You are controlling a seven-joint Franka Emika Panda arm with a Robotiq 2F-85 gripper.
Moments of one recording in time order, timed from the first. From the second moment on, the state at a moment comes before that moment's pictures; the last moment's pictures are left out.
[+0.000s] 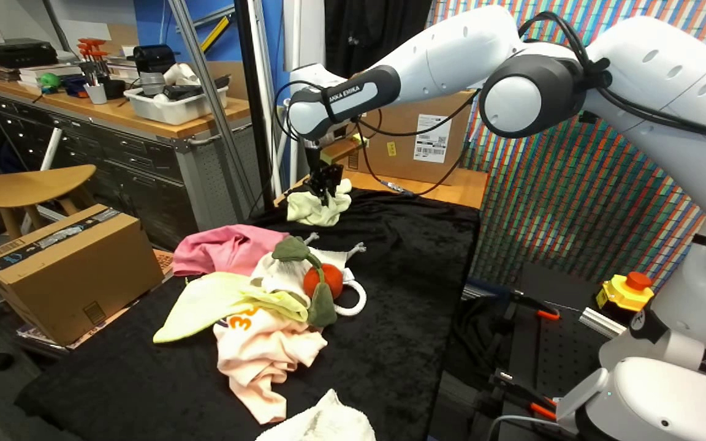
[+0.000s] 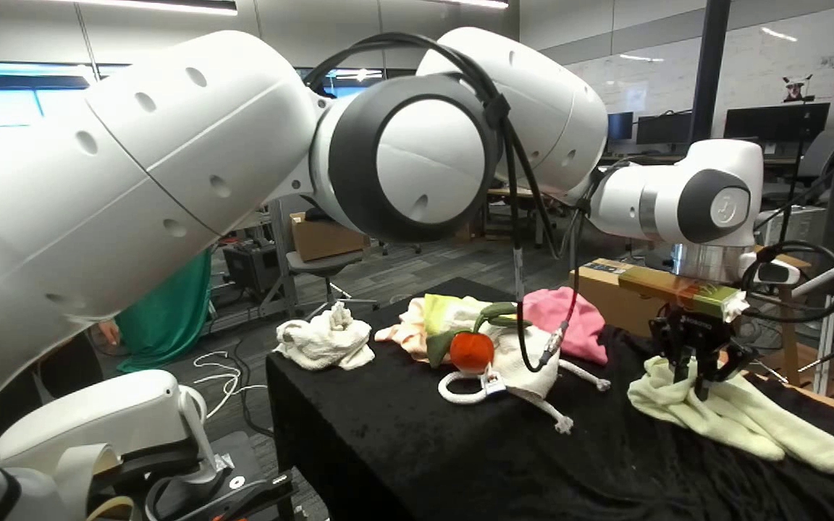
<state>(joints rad) -0.12 1.05 -0.05 -0.94 -0.05 1.89 0.04</state>
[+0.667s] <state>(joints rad) -0.12 1.02 -0.05 -0.91 -0.05 1.86 -0.01</state>
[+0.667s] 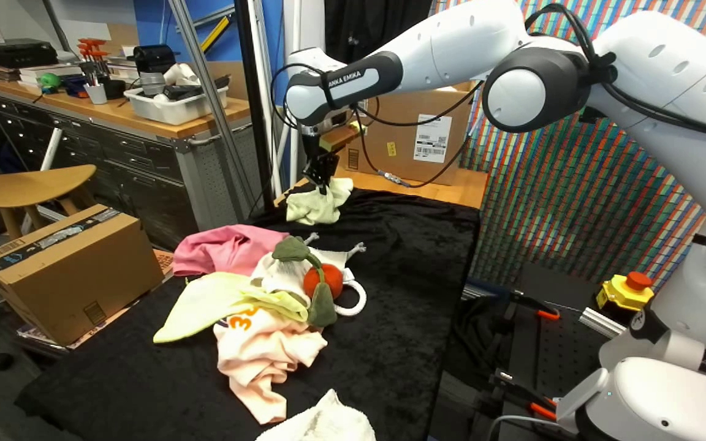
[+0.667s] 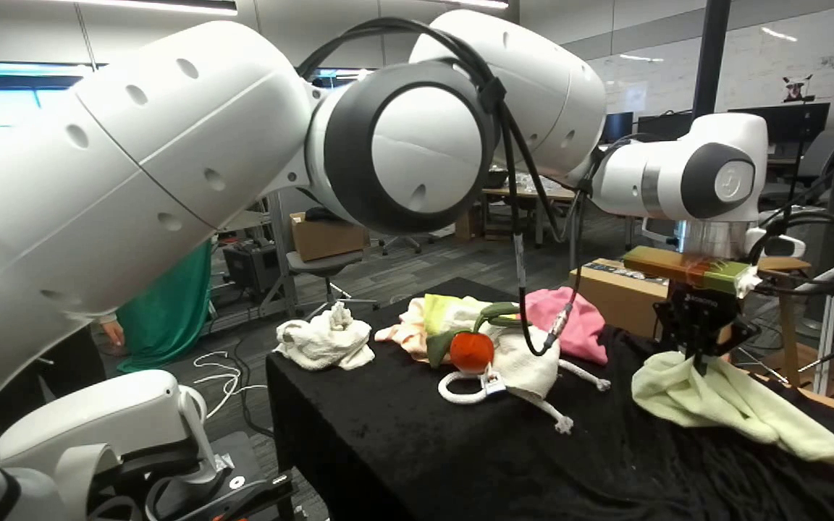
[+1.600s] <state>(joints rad) -0.12 0.57 0.01 -1.28 -0.05 2.00 -0.28</state>
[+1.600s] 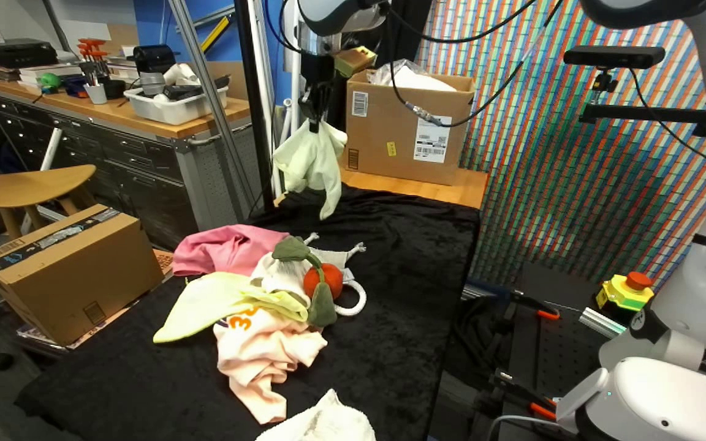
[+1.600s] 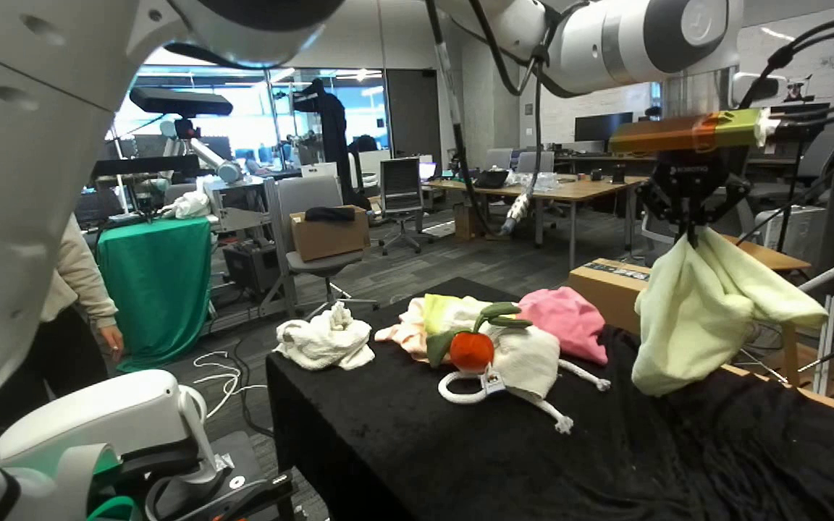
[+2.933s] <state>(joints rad) 0.09 0.20 0.13 -1.71 -0.13 2.05 -0.48</state>
